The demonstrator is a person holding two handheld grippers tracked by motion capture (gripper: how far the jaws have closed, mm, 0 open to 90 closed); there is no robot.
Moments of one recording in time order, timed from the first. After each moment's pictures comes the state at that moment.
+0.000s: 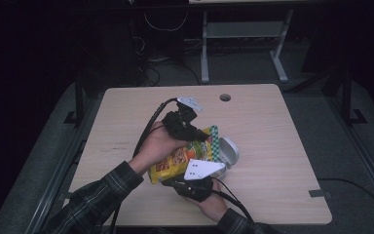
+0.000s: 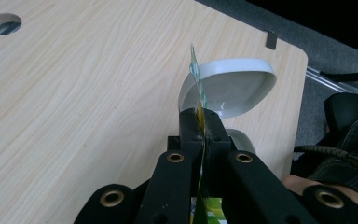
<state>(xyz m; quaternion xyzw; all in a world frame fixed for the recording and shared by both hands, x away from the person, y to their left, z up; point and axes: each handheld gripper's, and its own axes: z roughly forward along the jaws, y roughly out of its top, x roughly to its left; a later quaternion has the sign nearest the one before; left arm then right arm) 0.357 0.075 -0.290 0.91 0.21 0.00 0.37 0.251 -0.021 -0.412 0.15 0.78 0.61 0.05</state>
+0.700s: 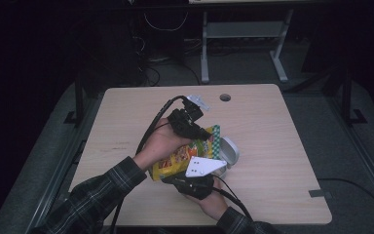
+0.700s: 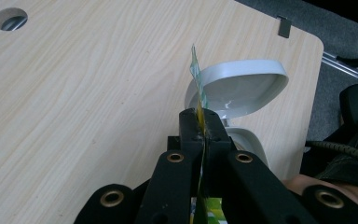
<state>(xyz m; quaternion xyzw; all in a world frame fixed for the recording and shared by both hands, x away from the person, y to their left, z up) 0.359 0.062 -0.285 0.92 0.21 0.01 0.33 0.254 -0.022 -0.409 0.16 0.77 0.62 0.05</state>
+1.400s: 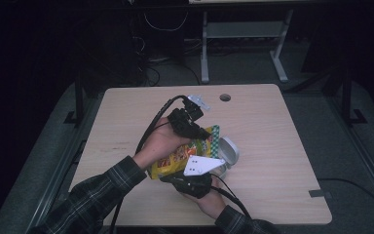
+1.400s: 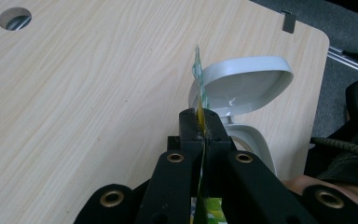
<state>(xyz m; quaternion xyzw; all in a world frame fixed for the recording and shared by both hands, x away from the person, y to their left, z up) 0.360 0.061 -0.284 0.92 0.20 0.02 0.32 0.257 -0.018 -0.407 0.15 0.77 0.62 0.05</state>
